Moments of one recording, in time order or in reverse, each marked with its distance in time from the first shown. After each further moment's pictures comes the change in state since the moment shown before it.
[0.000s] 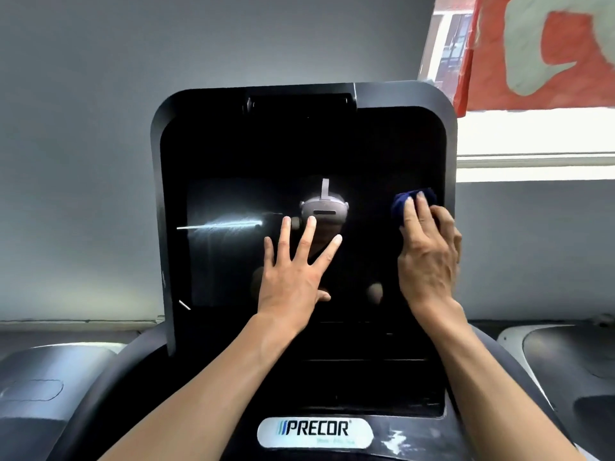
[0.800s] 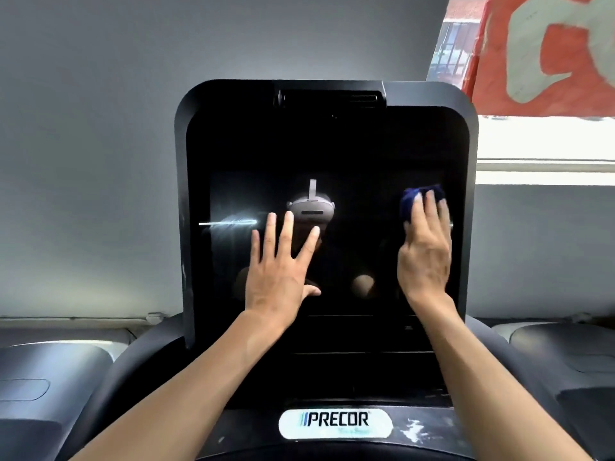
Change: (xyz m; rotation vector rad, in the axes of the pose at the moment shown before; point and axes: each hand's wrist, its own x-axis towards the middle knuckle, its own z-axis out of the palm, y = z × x) left_hand -0.021 -0.057 0.013 -0.032 0.100 -0.042; right_hand -0.006 -0.044 0.012 0.186 0.029 0.099
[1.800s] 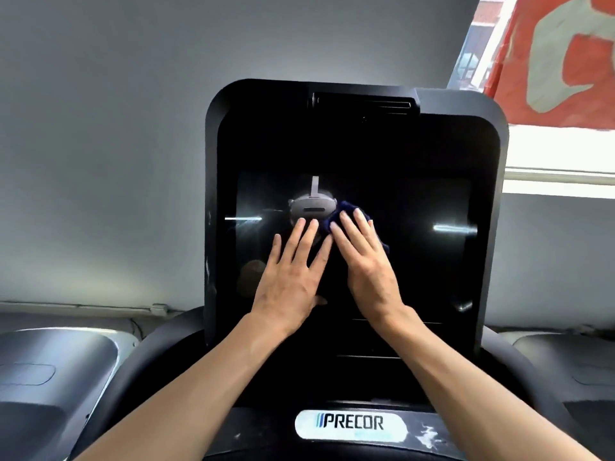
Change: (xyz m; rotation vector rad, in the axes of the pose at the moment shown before) left_hand -0.015 -0.029 -0.001 -0.030 0.002 0.146; right_hand -0.040 -0.078 0.037 0.114 -0.247 -0.532
